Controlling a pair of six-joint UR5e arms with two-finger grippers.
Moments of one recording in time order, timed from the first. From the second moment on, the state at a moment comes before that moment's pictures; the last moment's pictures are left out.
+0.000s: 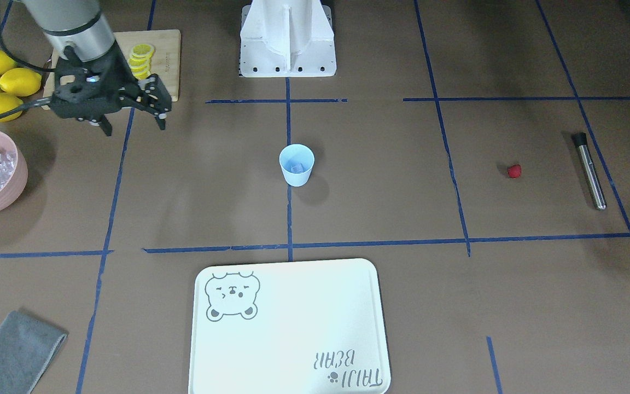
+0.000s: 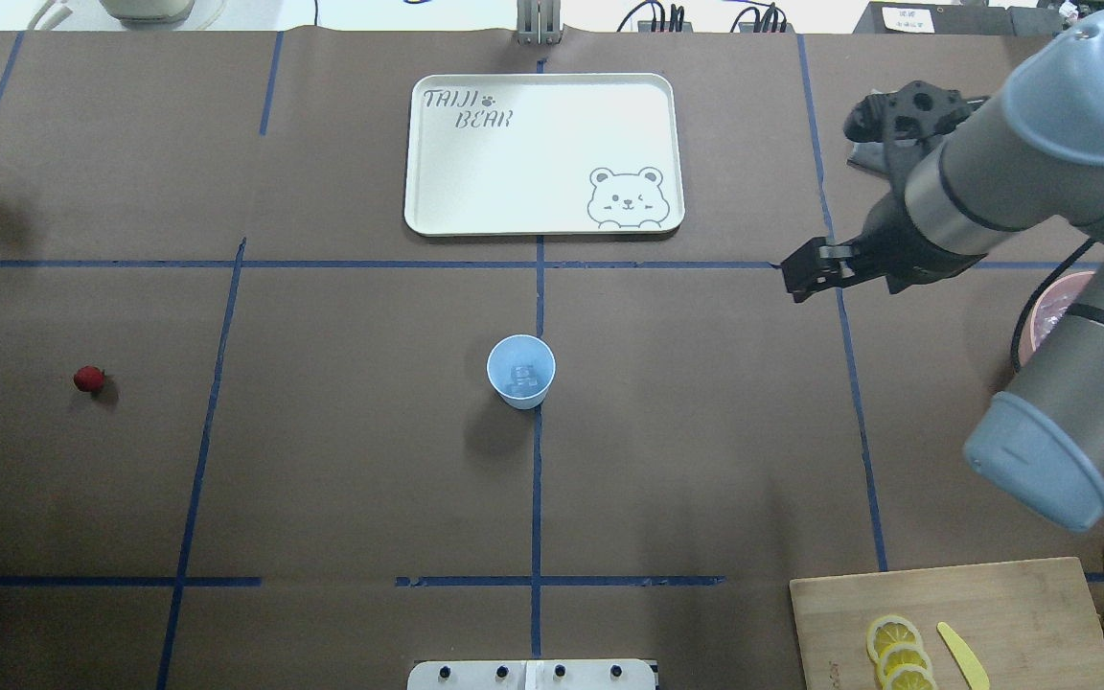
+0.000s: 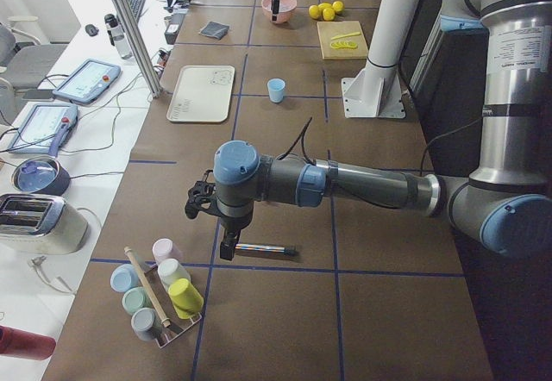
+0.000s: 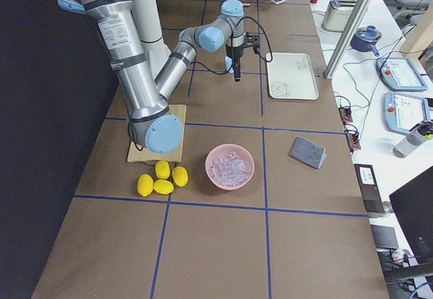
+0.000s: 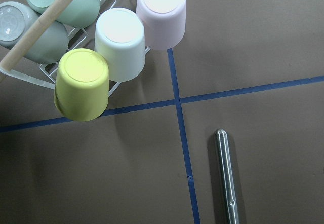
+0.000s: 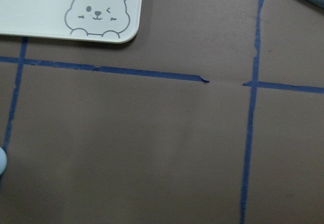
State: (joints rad) left arm -1.62 -1.53 -1.76 -1.56 -2.33 0.10; right arm 0.84 -1.26 2.16 -1.81 2.03 0.83
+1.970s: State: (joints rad) left arm -1.62 -1.53 -1.77 -1.57 -2.33 0.08; right arm 1.16 -1.63 1.75 -1.47 2.24 0.15
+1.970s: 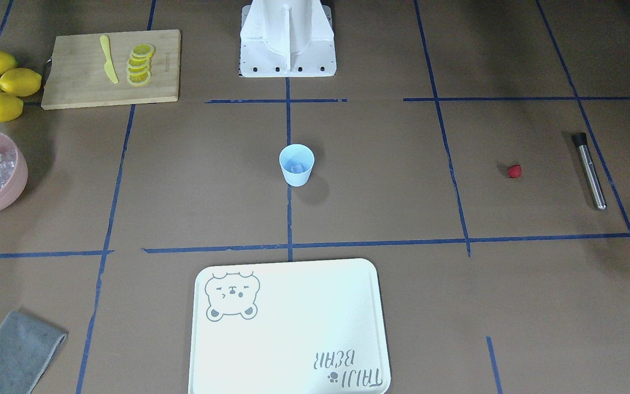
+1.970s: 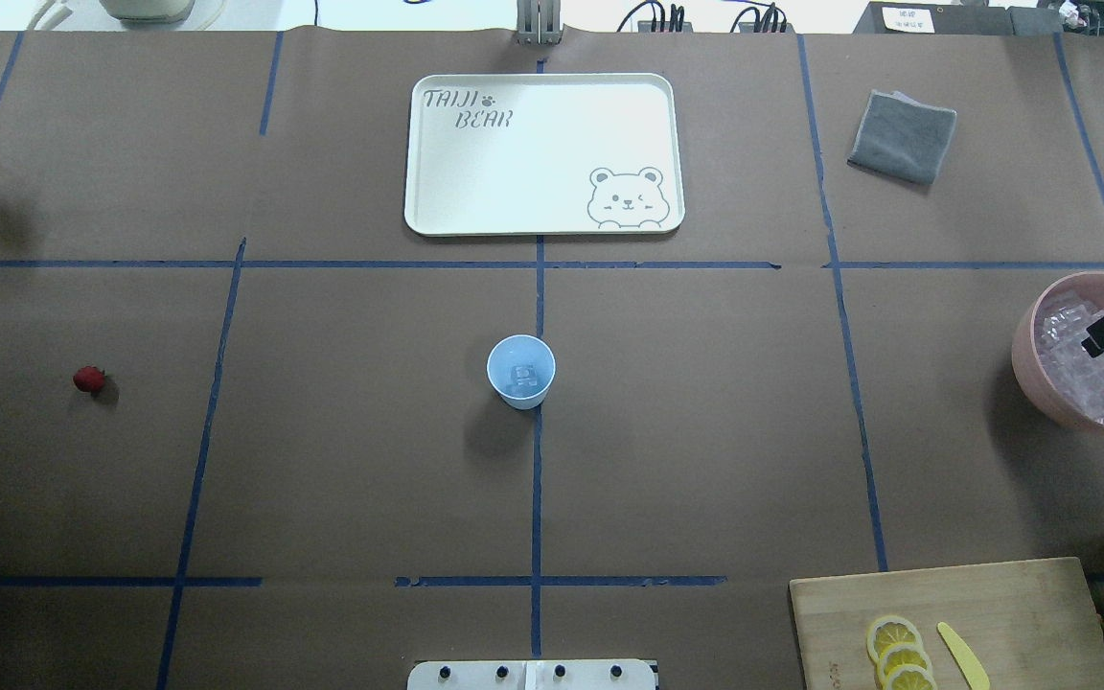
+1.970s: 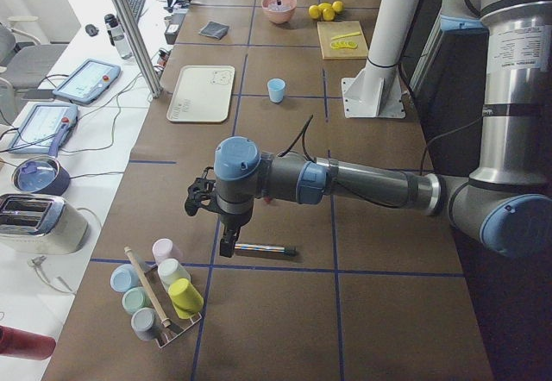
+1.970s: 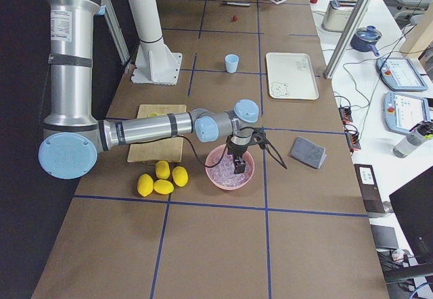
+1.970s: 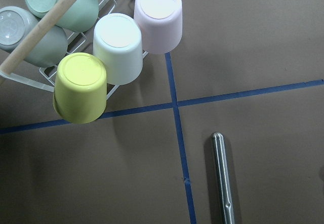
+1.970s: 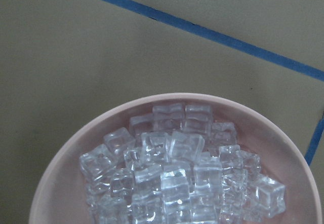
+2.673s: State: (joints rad) left arm -1.62 -1.53 -1.77 -1.57 -2.33 0.08; right arm 1.16 -1.58 1.71 -1.47 2.26 0.14
